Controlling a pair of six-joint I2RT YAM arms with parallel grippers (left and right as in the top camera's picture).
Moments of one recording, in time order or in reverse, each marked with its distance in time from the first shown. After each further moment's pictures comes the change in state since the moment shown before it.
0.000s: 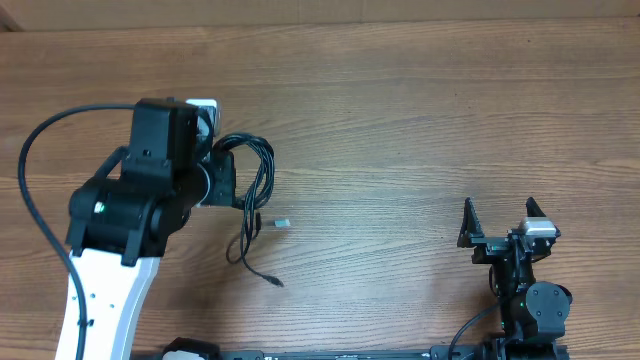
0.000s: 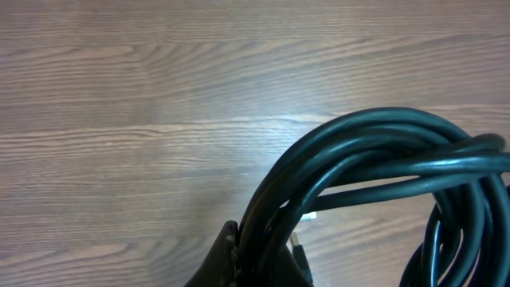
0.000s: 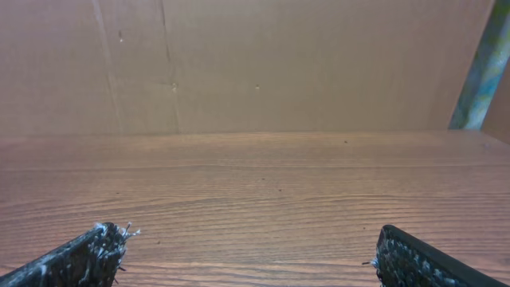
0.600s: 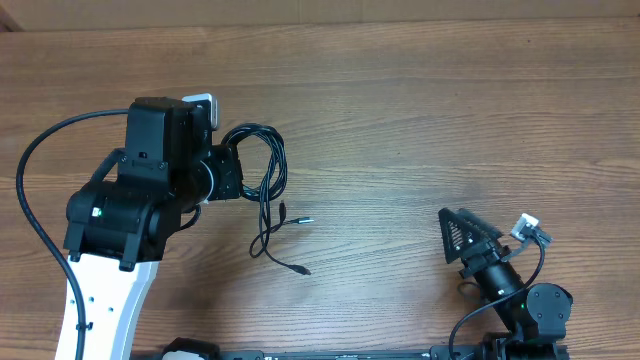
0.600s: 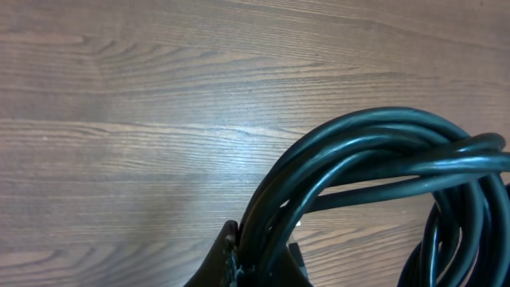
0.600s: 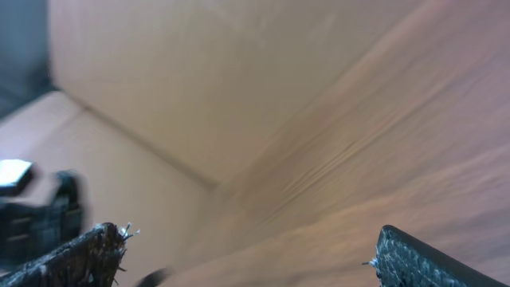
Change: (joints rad) left arm 0.000 -0.011 -0.004 0.056 0.111 -0.163; right arm 0.000 0.000 0.000 0.028 -0.497 0.970
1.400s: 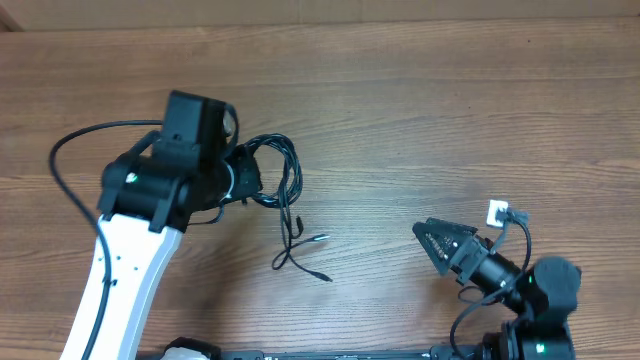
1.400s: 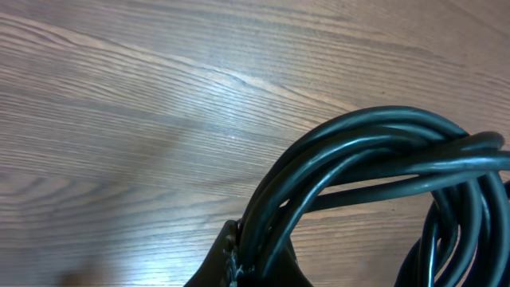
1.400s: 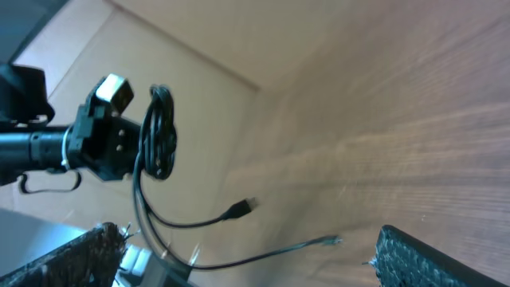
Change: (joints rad) left arm -0.064 0.111 -0.006 -0.065 0.009 -0.242; right arm 0.000 0.327 0.182 -0.006 -0.365 -0.066
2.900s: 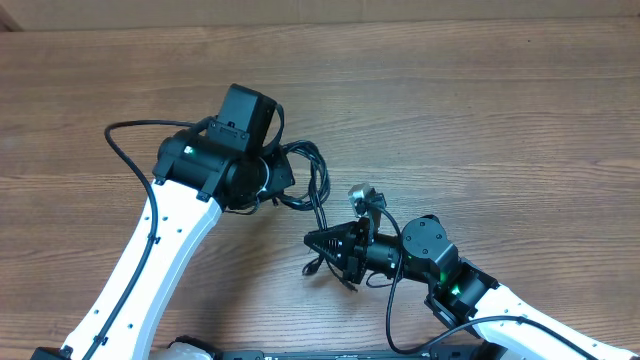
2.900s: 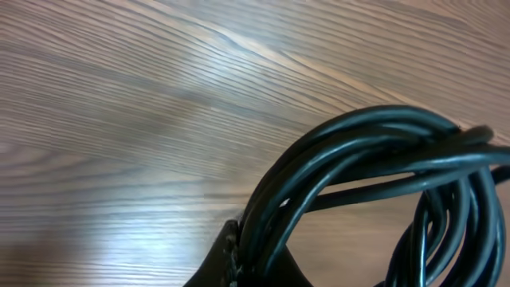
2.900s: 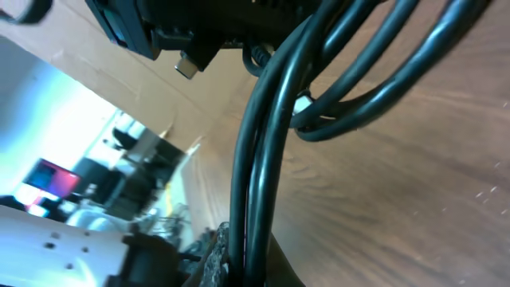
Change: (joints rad) left arm -0.116 0.129 -0.006 0.017 -0.033 -0.174; right arm 0.804 0.795 0.209 0.535 0.383 -0.164
